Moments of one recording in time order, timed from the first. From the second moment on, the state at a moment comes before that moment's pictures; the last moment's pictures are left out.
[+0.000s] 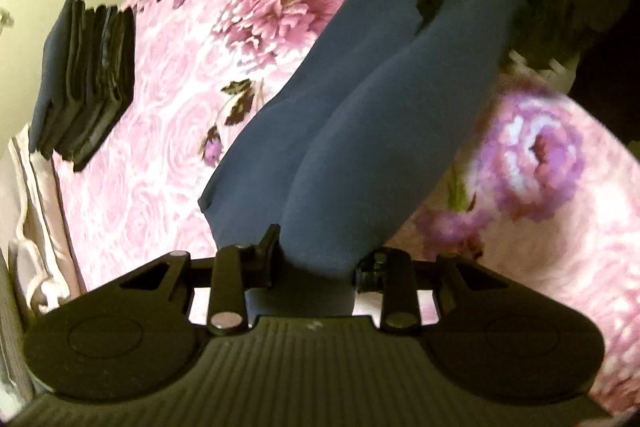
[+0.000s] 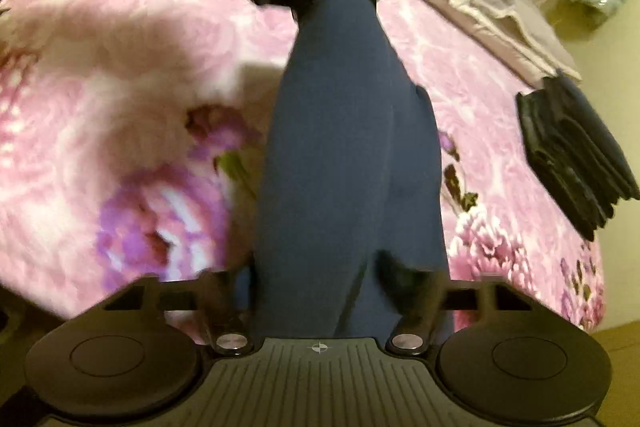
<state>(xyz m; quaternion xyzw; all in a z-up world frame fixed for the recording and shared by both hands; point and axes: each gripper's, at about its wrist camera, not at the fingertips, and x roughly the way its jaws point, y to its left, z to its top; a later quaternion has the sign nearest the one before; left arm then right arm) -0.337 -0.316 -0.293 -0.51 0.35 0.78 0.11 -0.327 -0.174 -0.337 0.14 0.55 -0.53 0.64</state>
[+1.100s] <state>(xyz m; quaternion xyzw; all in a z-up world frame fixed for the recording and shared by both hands) -0.479 -0.112 -0.363 -0.56 0.16 0.72 -0.37 -0.598 -0.177 -0.400 -0.29 0.50 -0.19 0.79</state>
